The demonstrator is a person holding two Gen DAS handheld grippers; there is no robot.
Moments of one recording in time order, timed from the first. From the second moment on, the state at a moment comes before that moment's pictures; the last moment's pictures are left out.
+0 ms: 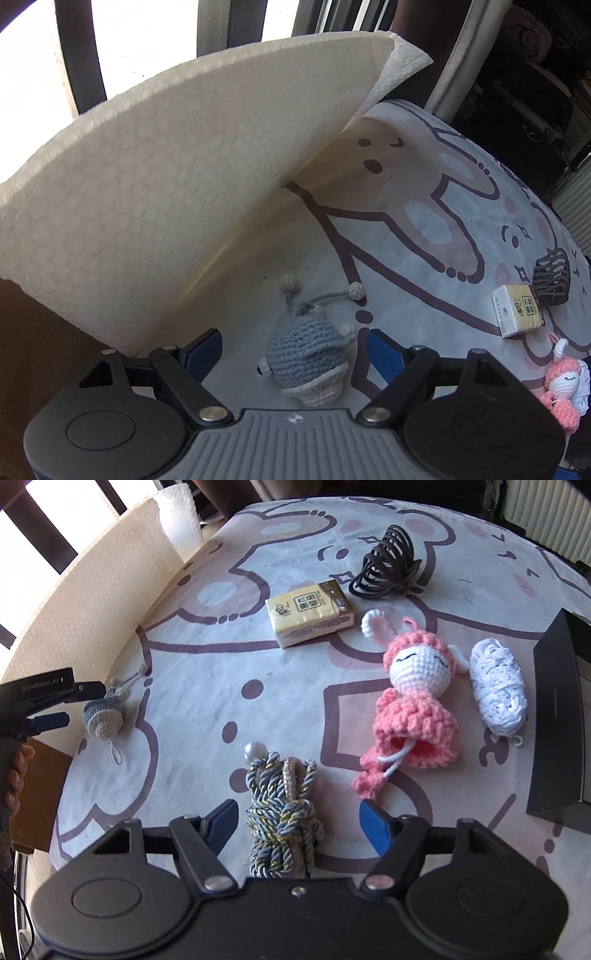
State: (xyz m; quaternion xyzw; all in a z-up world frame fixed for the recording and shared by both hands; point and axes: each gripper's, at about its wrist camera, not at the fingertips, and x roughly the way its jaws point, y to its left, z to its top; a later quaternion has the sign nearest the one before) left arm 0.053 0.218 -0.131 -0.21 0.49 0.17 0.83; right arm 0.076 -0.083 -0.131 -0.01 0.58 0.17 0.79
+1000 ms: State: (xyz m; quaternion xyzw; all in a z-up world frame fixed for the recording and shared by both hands) left arm 0.052 0.181 -0.114 -0.16 0.51 0.13 0.83; right arm 0.072 -0.074 -0.122 -0.05 0.57 0.16 0.80
